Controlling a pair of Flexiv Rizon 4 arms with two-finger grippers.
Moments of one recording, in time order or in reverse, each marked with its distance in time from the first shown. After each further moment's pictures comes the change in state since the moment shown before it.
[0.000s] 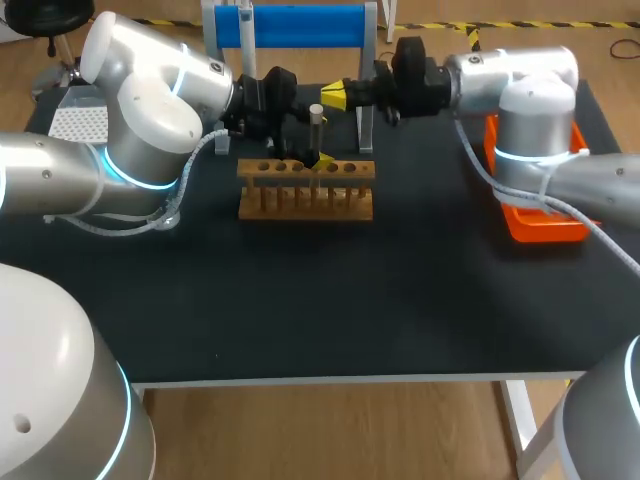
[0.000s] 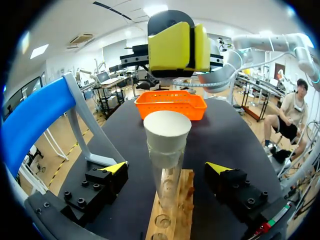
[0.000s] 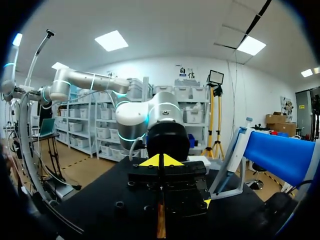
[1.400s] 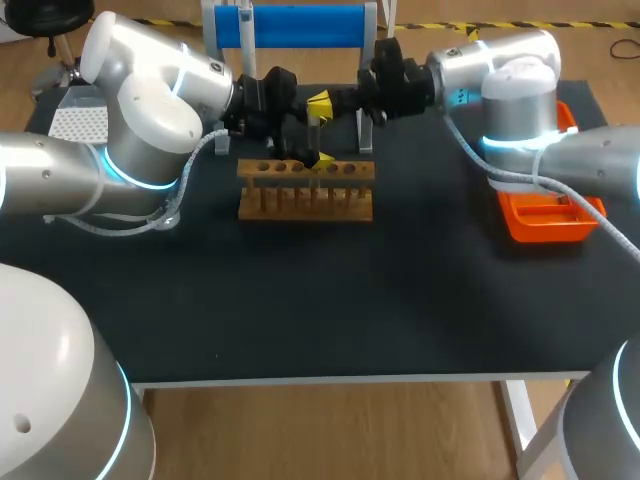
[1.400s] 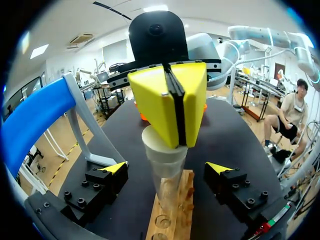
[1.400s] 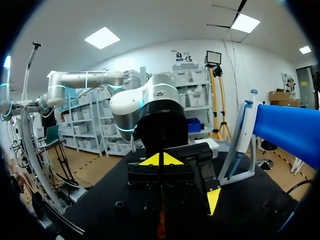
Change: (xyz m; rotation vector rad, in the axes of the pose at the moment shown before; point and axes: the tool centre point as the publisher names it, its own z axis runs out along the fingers) left arm 0.000 0.000 0.000 0.000 0.000 0.000; right arm -0.005 -0.028 0.015 0.110 0.037 0.138
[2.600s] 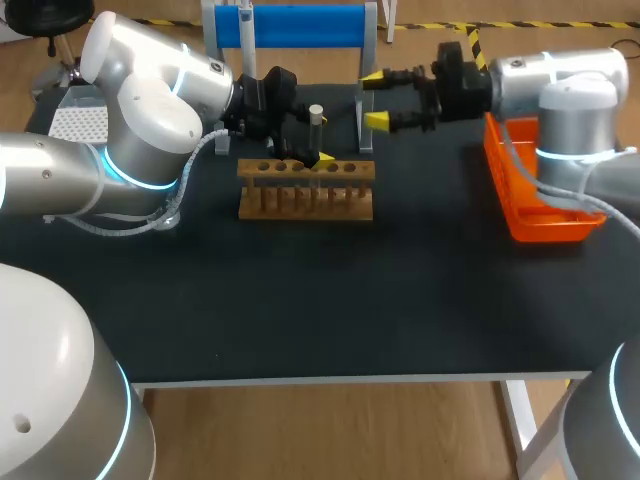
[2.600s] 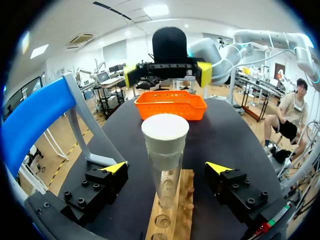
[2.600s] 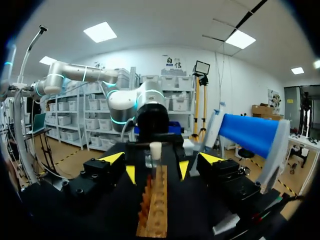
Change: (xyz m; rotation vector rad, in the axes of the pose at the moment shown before) left arm 0.000 0.000 0.000 0.000 0.000 0.000; right arm -0.001 -0.013 -0.093 -0.005 -0.177 -0.099
